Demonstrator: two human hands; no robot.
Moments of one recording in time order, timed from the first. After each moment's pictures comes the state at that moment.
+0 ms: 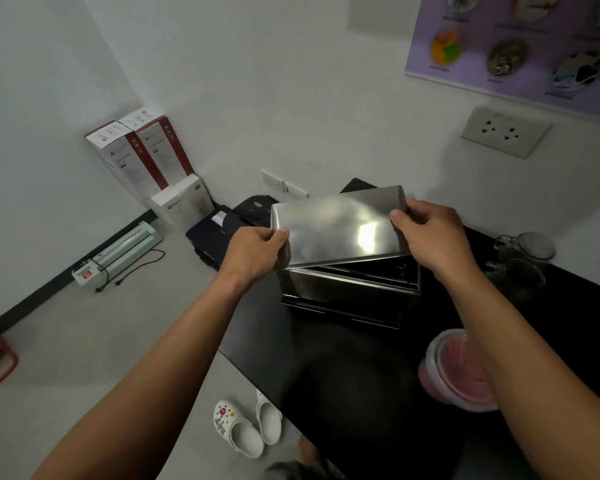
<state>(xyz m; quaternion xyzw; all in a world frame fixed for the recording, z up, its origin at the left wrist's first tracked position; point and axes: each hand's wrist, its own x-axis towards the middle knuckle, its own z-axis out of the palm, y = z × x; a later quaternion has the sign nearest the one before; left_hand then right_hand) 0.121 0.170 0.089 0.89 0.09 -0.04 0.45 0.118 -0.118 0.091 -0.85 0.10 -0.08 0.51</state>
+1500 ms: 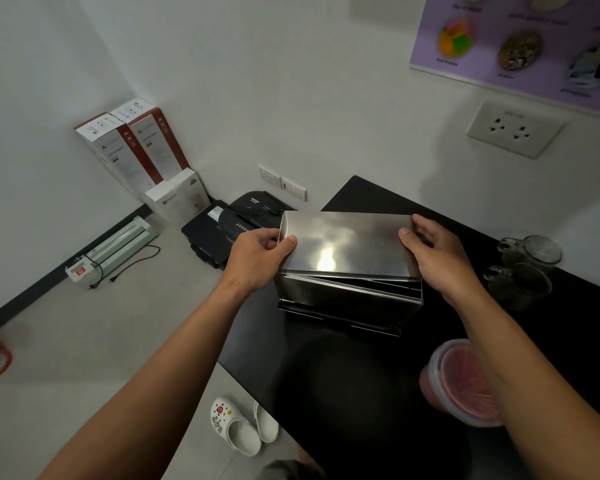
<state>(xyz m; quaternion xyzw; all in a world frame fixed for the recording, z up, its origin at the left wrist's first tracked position) 0.142 0.174 0.048 0.86 0.03 -0.03 0.51 0.127 -0.144 0.041 -0.82 0.15 0.01 0.55</state>
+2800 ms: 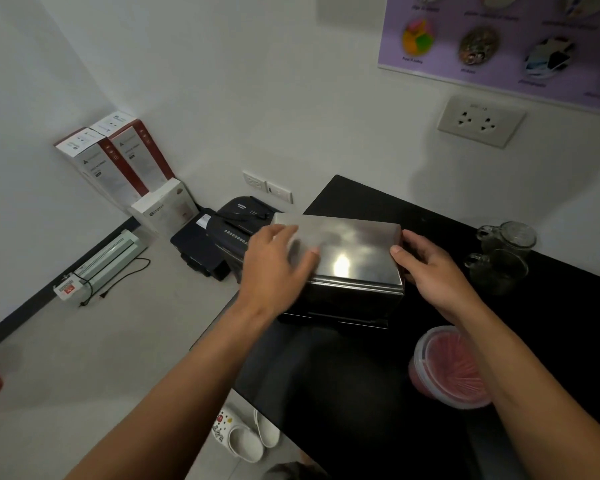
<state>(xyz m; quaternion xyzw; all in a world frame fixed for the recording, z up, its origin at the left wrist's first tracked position) 0.104 0.119 0.069 0.94 -0.08 0.07 0.32 0.082 -0.161 0.037 -0.78 0.11 0.06 0.61</state>
